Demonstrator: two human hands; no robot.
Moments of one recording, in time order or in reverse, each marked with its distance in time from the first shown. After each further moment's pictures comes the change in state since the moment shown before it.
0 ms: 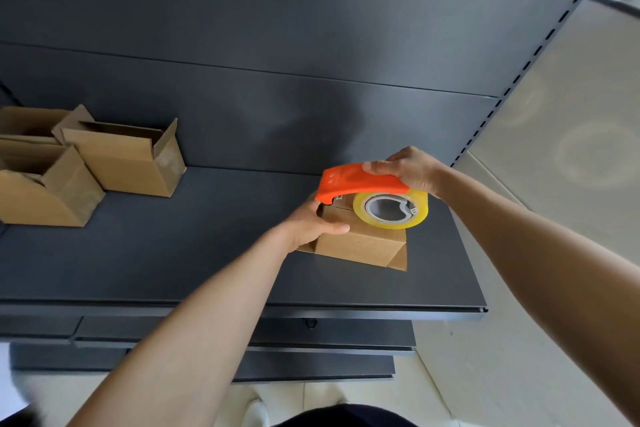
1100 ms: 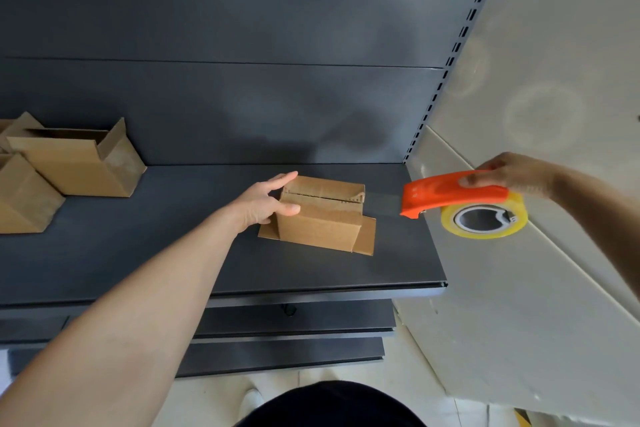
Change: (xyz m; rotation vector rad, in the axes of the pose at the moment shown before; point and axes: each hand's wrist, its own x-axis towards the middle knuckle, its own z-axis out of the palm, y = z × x) left_hand 0.000 0.025 0.012 0.036 0.035 -0.055; right_hand -0.079 0.177 -0.114 -0.061 -0.010 0.163
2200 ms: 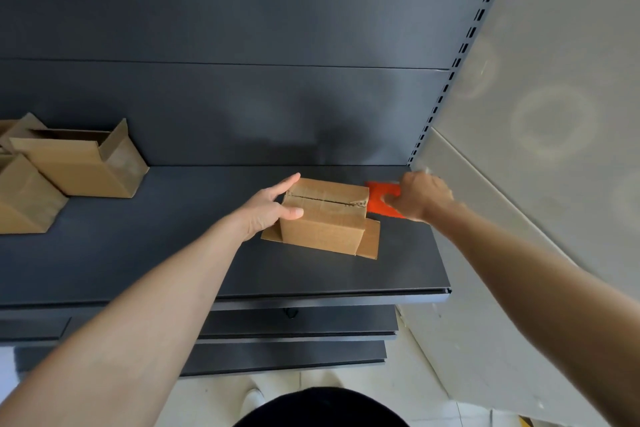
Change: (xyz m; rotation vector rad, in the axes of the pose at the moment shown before) left_hand 0.004 -0.005 0.007 -0.060 -0.004 -0.006; right_hand 0.053 -0.066 0.109 -0.554 0.259 -0.081
